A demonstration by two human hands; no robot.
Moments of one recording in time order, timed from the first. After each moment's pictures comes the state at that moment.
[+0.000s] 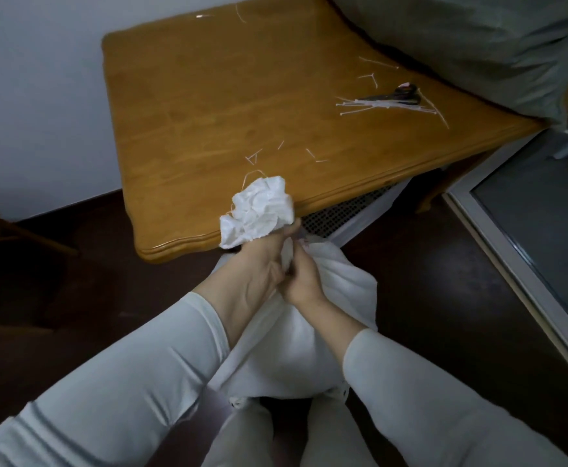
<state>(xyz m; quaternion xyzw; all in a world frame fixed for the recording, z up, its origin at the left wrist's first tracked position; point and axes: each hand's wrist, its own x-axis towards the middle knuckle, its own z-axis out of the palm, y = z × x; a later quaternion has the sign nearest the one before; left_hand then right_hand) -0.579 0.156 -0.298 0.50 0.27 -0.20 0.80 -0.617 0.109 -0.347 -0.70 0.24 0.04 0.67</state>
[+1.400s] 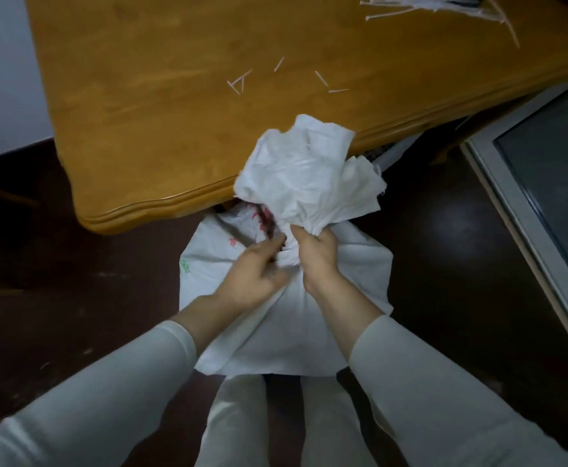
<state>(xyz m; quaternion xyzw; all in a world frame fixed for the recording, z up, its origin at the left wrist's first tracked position) -0.585 0.204 -0.443 0.83 -0.17 -0.32 0.42 -0.591 0.093 -0.453 -0.52 0.46 -0.02 0.72</state>
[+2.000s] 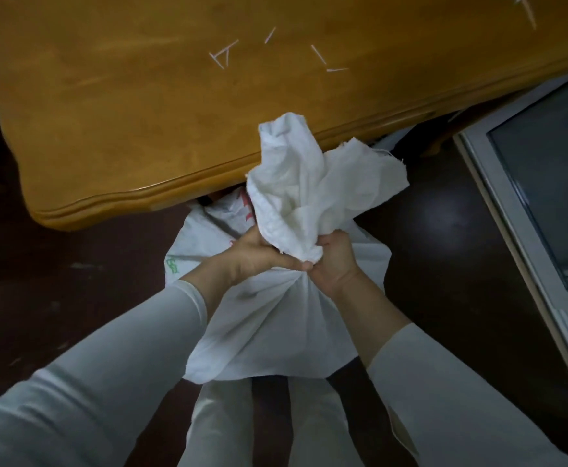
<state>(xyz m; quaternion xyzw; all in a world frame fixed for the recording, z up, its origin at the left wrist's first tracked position) -0.546 0.170 -0.468 0.72 -0.09 -0.49 0.48 -0.599 0.054 -0.447 -0.34 0.35 0.09 0.87</state>
